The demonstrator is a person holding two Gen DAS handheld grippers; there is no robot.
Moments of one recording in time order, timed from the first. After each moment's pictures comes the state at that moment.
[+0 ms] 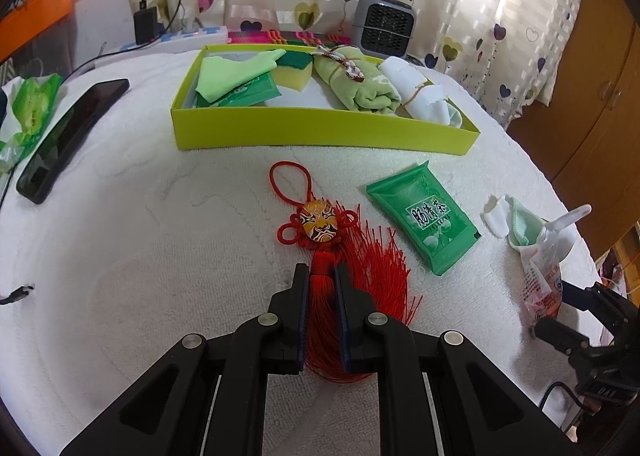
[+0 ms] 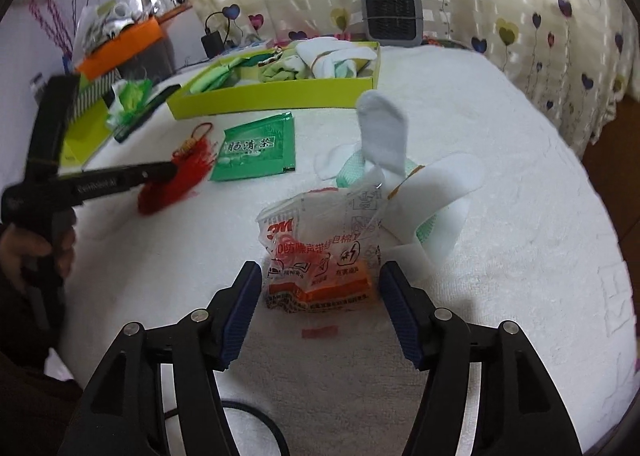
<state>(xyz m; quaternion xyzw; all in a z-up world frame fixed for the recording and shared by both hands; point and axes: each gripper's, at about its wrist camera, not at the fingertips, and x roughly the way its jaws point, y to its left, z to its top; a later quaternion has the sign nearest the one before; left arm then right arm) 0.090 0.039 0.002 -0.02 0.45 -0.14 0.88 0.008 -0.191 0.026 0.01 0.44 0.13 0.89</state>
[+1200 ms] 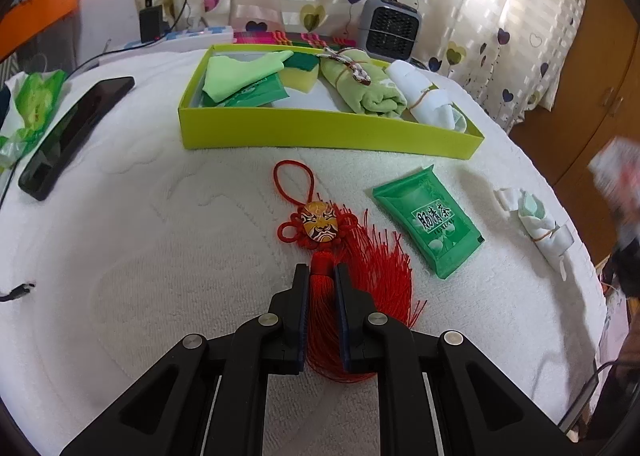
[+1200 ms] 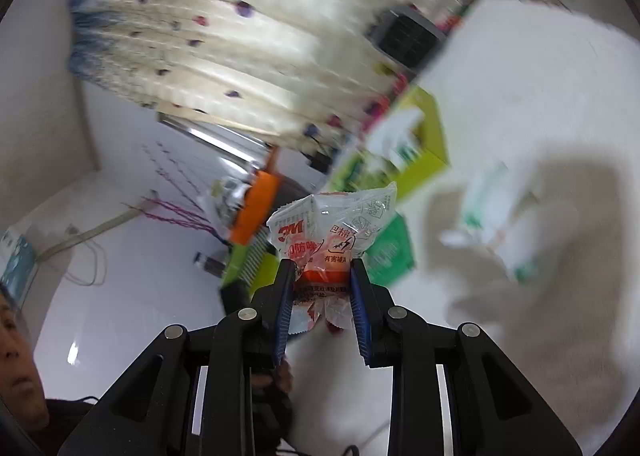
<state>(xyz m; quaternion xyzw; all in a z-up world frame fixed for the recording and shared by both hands) 0.093 0.043 0.001 -0.03 0.44 -0.14 0.88 0.048 -0.271 0.044 0.43 0.31 0.33 0.78</state>
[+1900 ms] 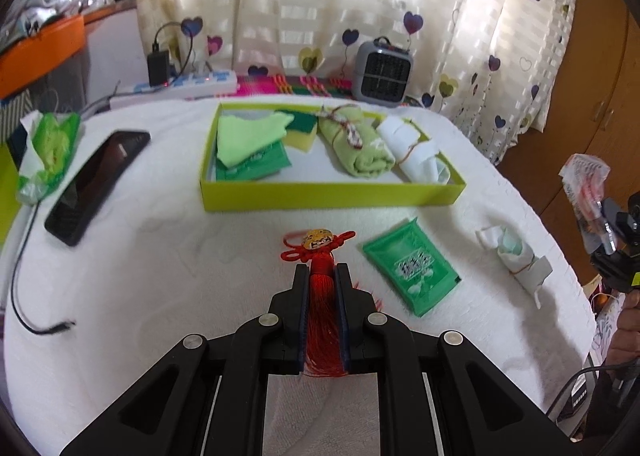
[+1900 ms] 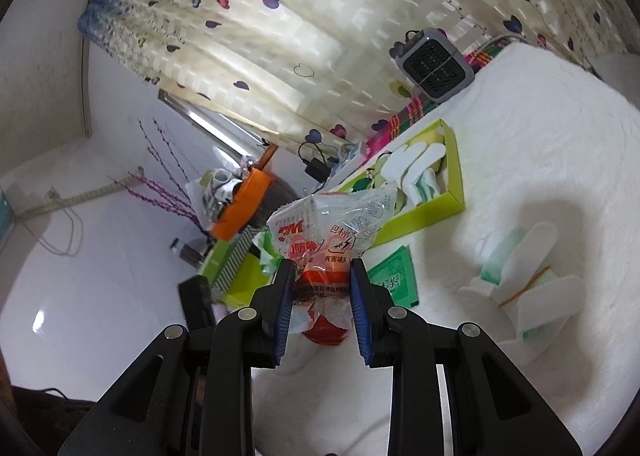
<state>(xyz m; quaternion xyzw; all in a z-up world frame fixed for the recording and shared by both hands) 0.088 0.052 0.051 -0.03 0.39 -0.14 0.91 0.059 -0.265 0.074 0.36 0.31 0.32 0.82</state>
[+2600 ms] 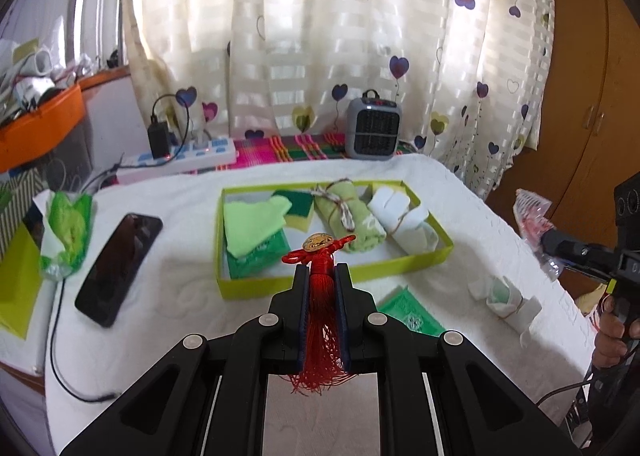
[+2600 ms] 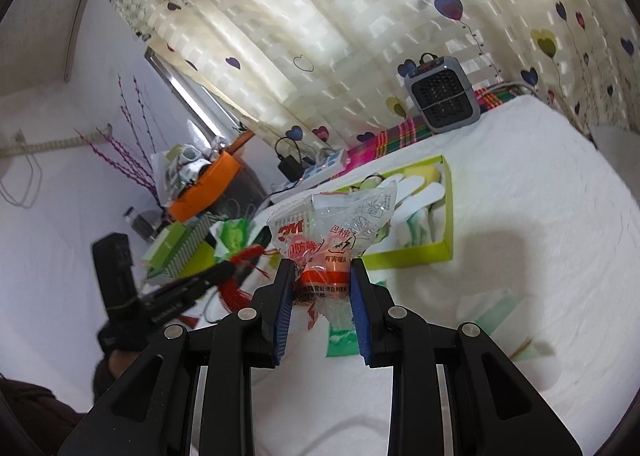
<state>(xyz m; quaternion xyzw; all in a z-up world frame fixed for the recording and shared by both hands) 0.100 0.051 0.109 0.00 0.32 -0.14 0.94 0.085 -0.236 0.104 0.24 0.32 0.27 0.88</state>
